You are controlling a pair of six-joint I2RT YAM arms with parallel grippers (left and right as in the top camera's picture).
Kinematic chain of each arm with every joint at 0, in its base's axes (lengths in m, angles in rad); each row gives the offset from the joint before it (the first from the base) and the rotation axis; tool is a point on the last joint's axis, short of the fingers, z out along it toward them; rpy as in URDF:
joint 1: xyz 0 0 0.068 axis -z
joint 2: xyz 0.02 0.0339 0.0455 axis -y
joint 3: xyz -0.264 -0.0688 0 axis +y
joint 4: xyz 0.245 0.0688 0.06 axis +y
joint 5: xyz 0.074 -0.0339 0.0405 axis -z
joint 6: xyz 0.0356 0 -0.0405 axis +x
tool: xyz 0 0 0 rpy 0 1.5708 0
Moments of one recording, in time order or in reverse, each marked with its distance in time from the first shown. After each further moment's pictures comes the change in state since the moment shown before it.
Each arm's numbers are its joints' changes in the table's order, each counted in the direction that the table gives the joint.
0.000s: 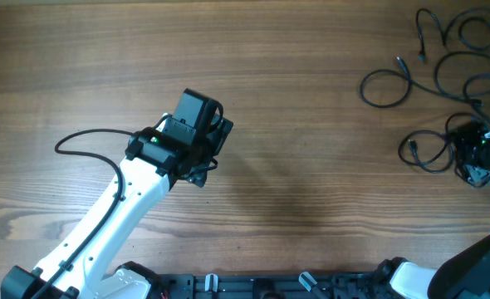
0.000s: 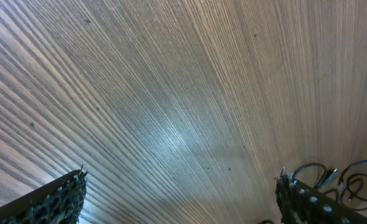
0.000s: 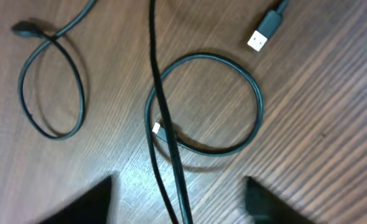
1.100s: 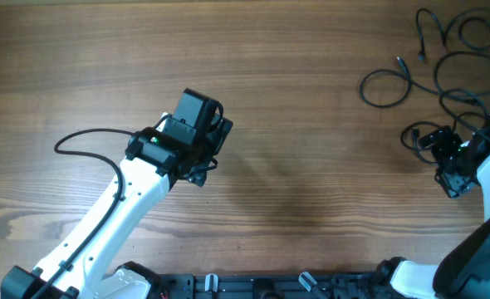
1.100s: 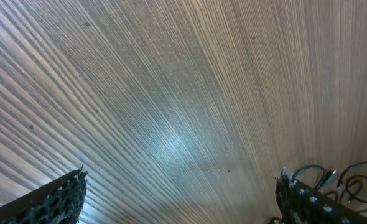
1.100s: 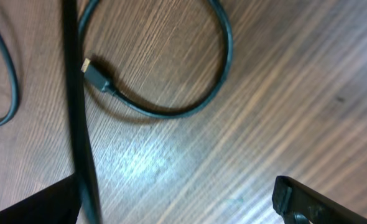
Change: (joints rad) left arm 0.000 0.000 0.000 -0.003 -0.009 0.000; right arm -0.063 -0.034 0.118 -0.050 0.056 0.042
